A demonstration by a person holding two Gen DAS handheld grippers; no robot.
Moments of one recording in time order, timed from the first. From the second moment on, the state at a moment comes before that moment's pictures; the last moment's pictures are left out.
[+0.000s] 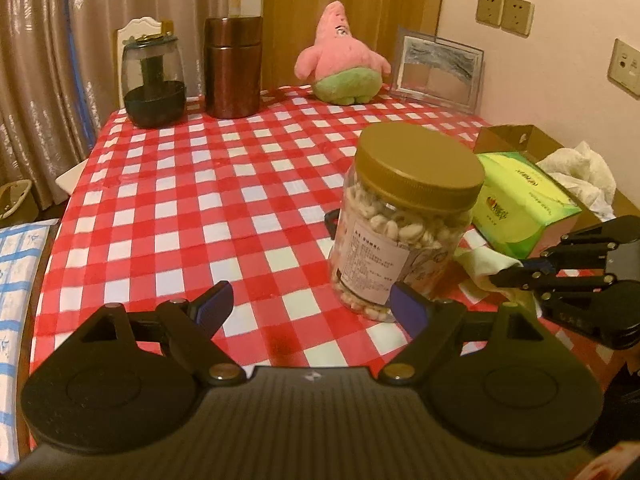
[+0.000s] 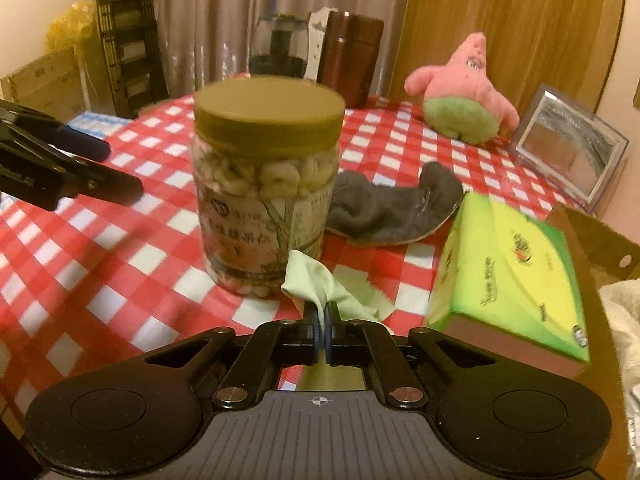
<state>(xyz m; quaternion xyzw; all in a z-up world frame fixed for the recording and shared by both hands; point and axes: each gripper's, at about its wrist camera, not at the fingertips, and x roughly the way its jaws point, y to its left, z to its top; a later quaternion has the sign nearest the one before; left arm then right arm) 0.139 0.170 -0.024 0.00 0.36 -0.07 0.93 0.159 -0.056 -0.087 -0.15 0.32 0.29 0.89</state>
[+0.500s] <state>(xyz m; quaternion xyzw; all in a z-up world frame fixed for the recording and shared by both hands) 0.222 0.223 0.026 0.13 0.39 -0.16 0.90 0.189 -0.104 -0.009 -0.17 0.30 0.35 0.87</state>
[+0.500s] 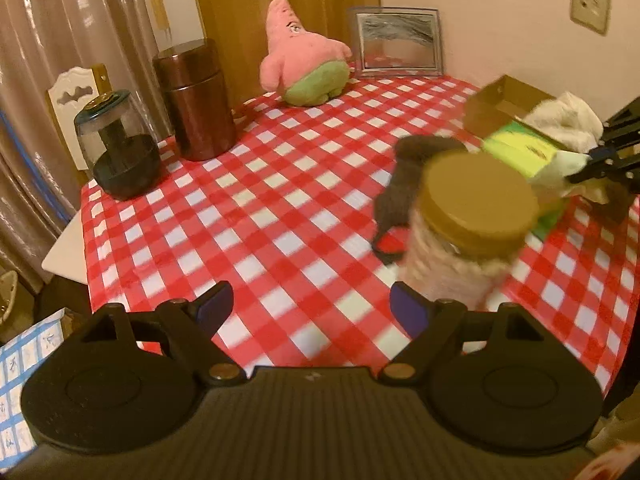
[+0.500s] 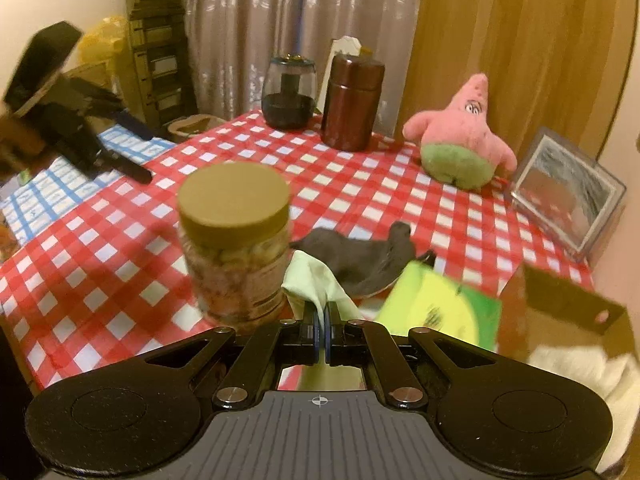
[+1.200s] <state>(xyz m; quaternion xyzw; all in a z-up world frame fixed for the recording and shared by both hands) 0.403 0.108 0.023 0.25 0.49 -0.37 0.75 0.343 -0.136 0.036 -0.22 0.35 0.42 0.81</state>
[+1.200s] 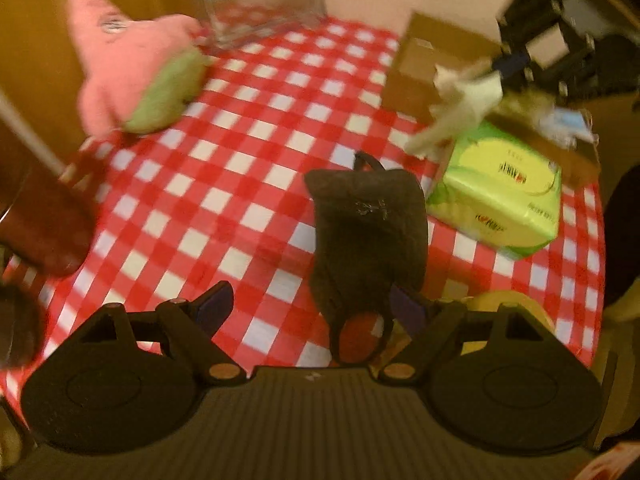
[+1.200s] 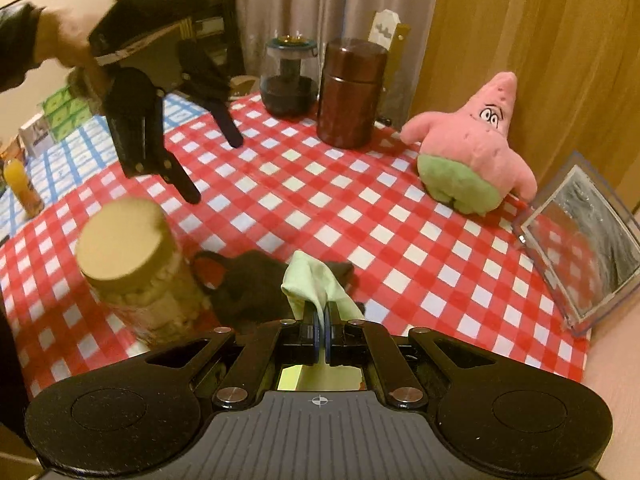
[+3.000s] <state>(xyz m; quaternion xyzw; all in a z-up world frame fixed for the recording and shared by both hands) 0.428 0.036 0.020 0.28 0.49 -0.31 0.76 0.370 -0.135 0.035 -0.25 0.38 0.38 0.81</state>
